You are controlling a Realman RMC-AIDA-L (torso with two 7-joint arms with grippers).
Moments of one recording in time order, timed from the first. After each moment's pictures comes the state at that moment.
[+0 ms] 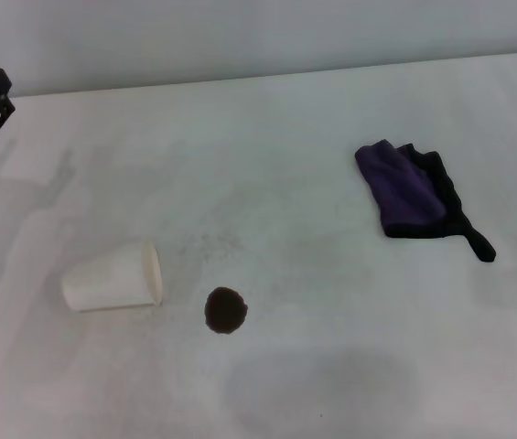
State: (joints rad) left arm -0.48 -2.09 1.10 0.12 -2.60 -1.27 2.74; right arm 0.28 2.00 -0.26 -0.16 2.11 1.29 -2.69
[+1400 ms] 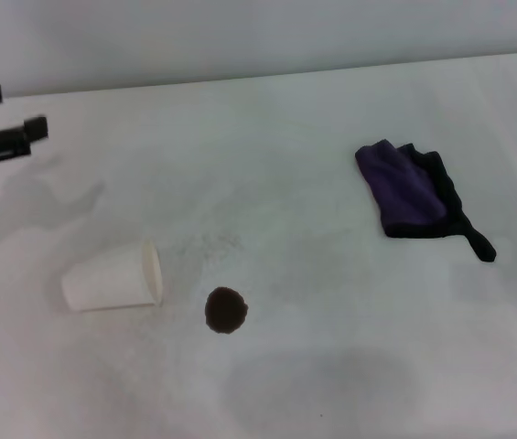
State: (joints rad) left arm -0.37 -1.89 1.12 0.89 -1.59 -1.22 1.61; right arm 0.32 2.01 -0.28 -0.06 2.12 1.31 -2.65
